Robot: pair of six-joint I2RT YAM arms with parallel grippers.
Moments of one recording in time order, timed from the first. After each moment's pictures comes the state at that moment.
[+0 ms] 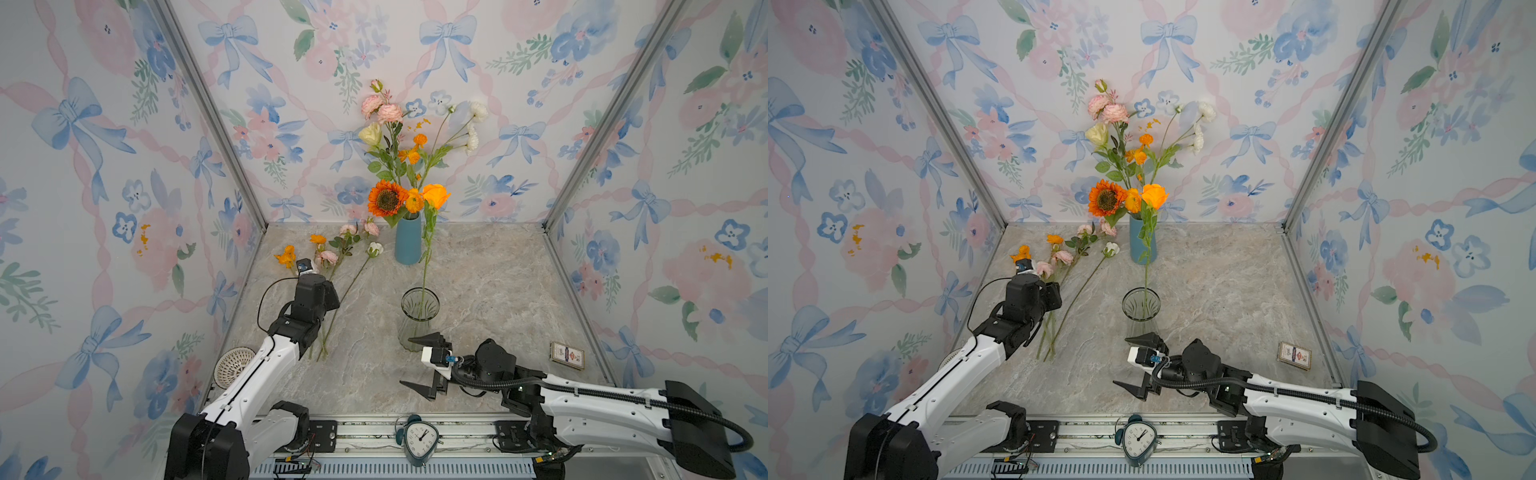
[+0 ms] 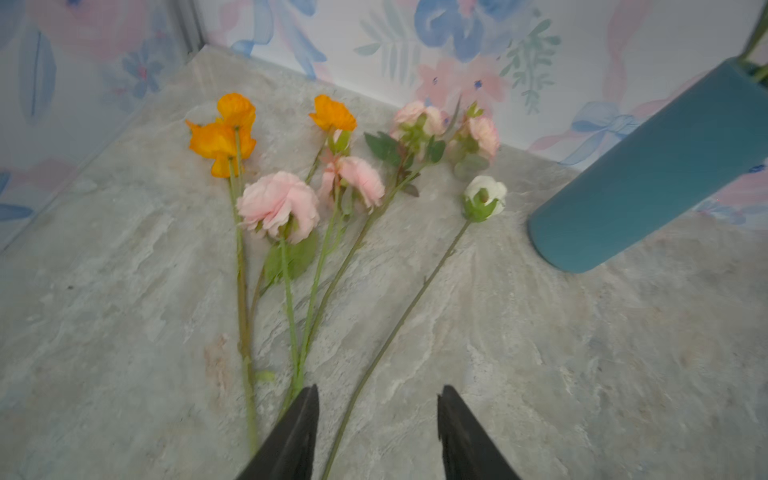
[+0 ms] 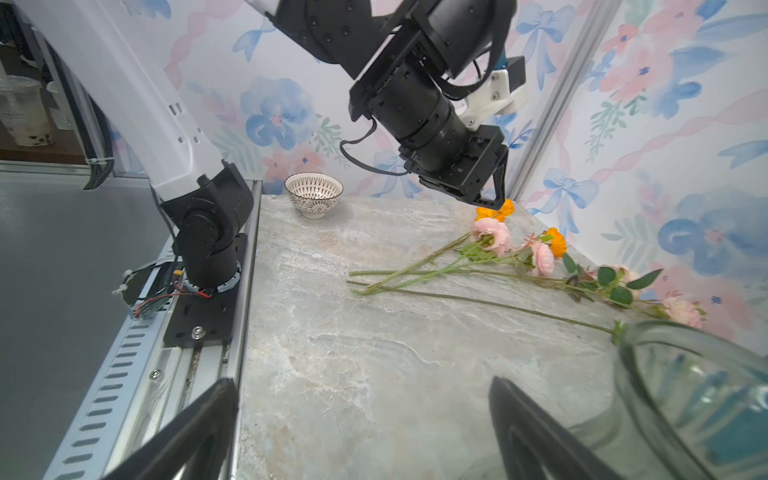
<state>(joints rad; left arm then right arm) -0.22 1.09 0.65 -0.21 -0.25 -0.46 1.21 1.04 0.40 0.49 -0.11 -0.20</state>
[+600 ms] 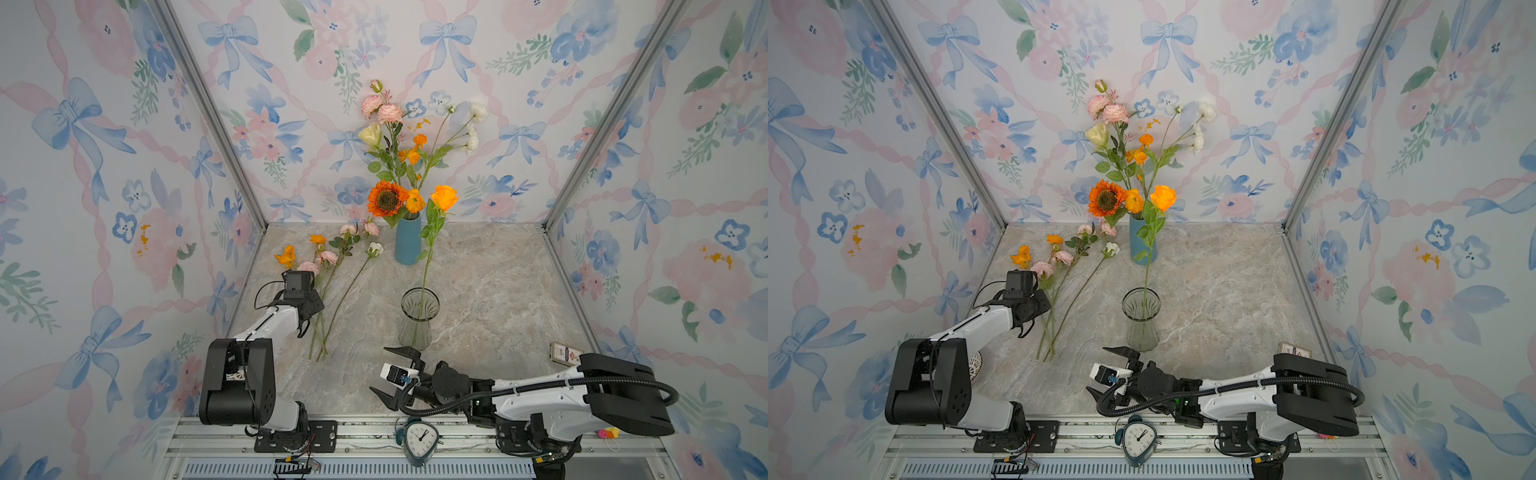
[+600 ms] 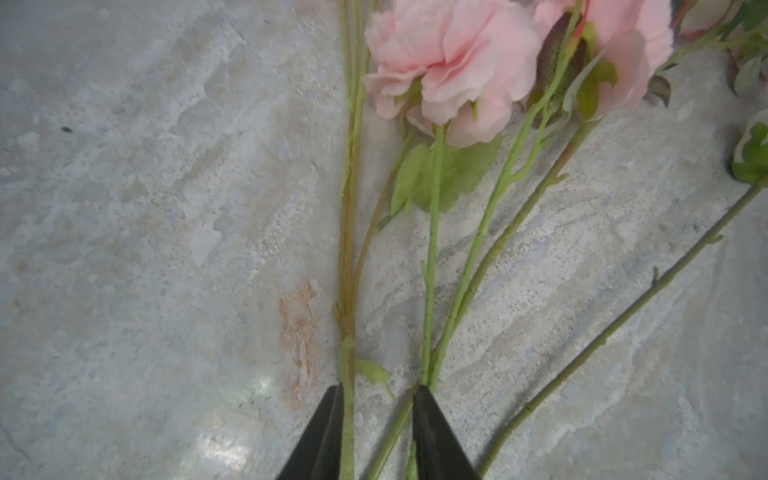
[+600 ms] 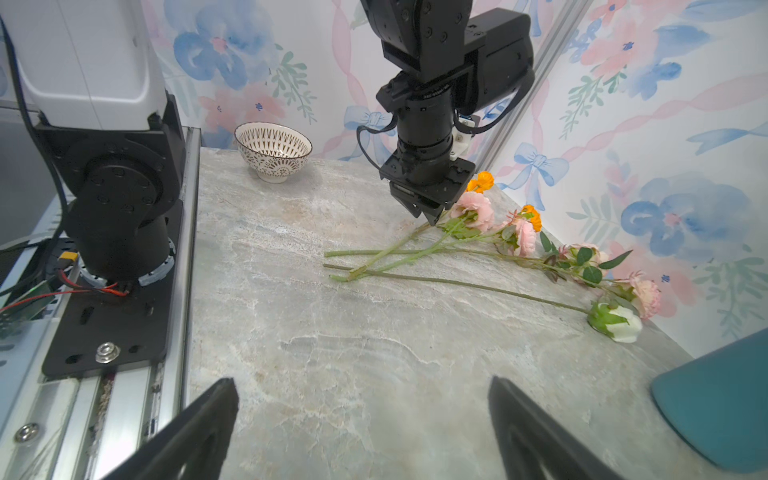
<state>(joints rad) 0.00 1.48 0.76 -0.23 -0.14 -0.49 1.40 1.45 0.52 0.72 0.26 -0.23</state>
